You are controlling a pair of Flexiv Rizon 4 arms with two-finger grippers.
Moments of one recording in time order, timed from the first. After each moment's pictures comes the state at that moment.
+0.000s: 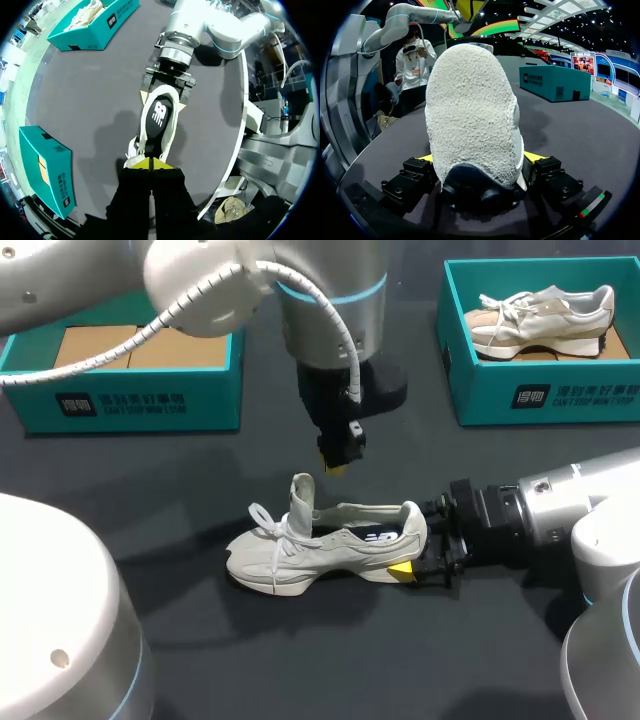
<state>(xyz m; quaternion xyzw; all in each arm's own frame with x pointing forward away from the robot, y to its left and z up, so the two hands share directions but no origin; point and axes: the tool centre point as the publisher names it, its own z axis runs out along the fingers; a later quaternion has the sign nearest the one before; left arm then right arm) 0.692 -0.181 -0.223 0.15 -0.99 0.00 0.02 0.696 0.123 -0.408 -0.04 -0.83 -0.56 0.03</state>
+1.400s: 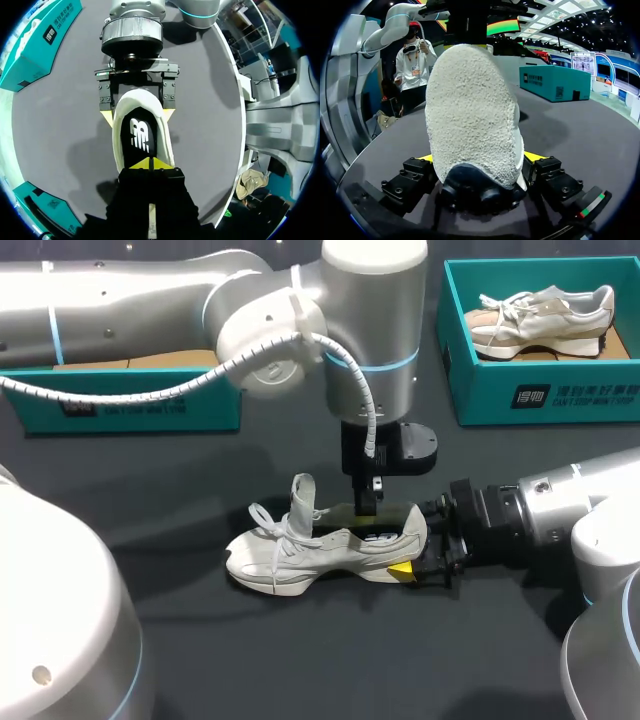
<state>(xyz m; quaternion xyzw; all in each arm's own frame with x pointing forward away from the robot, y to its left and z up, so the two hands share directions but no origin) 0.684 -0.225 -0.314 -0.01 -1.00 0.01 0.08 0.696 0.123 -0.408 -0.04 -0.83 -0.56 0.03</state>
